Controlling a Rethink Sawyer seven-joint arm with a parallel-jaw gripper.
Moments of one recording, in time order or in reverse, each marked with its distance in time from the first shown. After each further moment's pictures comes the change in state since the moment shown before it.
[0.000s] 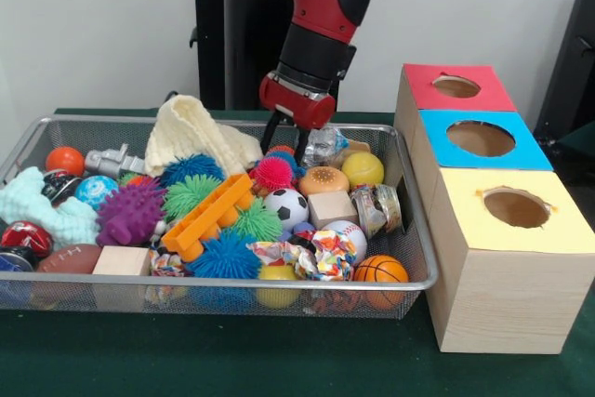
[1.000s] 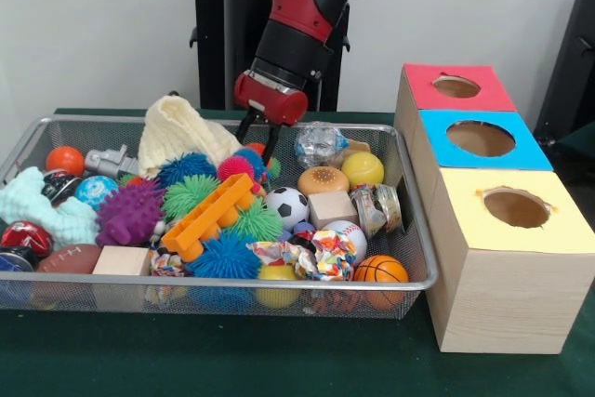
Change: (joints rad) arm -0.102 0.037 0.043 0.074 0.036 -0.270 0.018
